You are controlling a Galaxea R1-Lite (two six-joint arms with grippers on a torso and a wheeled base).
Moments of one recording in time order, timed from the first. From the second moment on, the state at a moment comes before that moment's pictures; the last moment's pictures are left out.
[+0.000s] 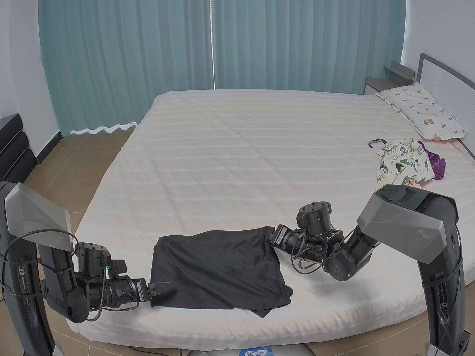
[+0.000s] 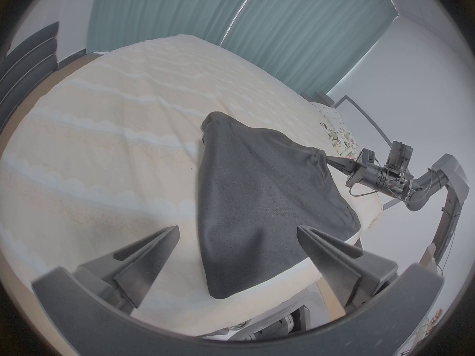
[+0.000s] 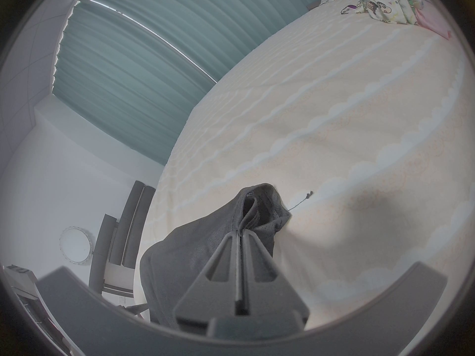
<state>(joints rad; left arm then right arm) -0.12 2.26 -0.19 -1.33 -0.39 -0.32 0.52 2.47 -1.08 -0.89 0.03 0.85</state>
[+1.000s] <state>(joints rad) -0.15 2.32 -0.21 -1.33 -0.39 -0.32 0.47 2.50 -1.16 -0.89 -0.03 0.87</state>
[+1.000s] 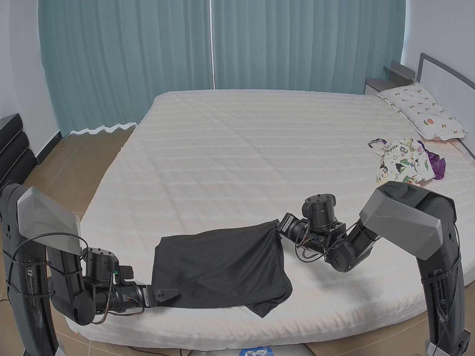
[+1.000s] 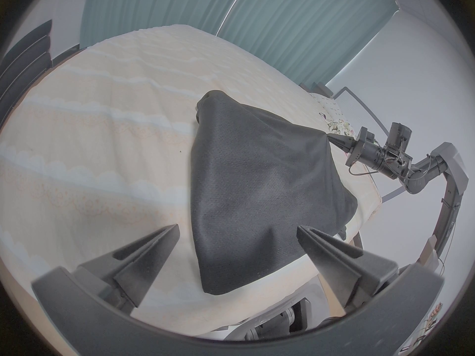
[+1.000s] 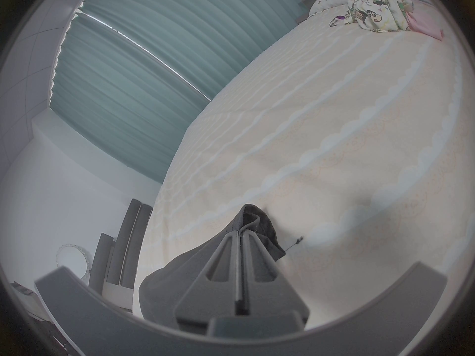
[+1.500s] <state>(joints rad) -0.15 2.32 -0.20 -1.35 -0.39 -0.33 0.46 2.52 -1.16 -0.89 -0.04 0.86</state>
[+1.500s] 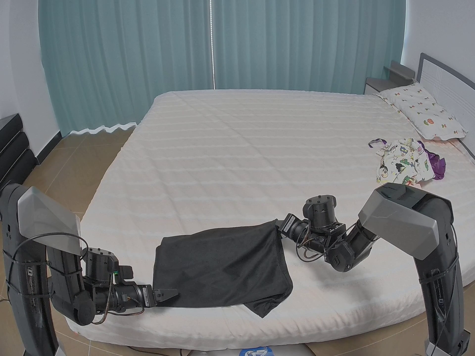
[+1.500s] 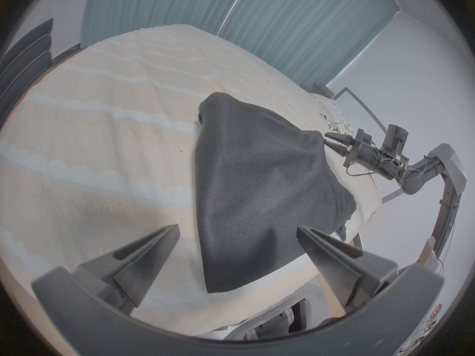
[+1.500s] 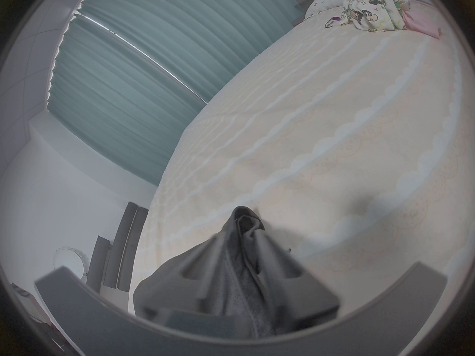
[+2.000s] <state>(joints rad) -0.09 2.11 -0.16 -1.44 -0.36 -0.39 0.35 2.22 -0.83 -0.95 0.00 0.86</state>
